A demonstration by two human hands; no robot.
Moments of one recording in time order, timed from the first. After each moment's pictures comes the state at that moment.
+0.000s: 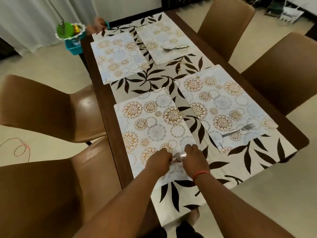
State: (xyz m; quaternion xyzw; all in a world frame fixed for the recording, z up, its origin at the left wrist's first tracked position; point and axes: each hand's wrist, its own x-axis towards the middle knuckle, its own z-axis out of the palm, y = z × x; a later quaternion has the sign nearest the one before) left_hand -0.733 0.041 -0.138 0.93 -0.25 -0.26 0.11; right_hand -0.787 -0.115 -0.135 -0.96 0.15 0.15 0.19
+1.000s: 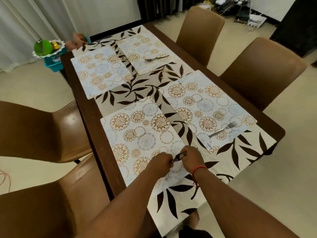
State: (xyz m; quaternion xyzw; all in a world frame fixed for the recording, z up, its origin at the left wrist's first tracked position) left_hand -0.717 0.011 -0.133 0.90 -0.29 -0.30 0.16; right_hand -0.768 -0.138 -0.125 -0.89 0.27 0.12 0.34
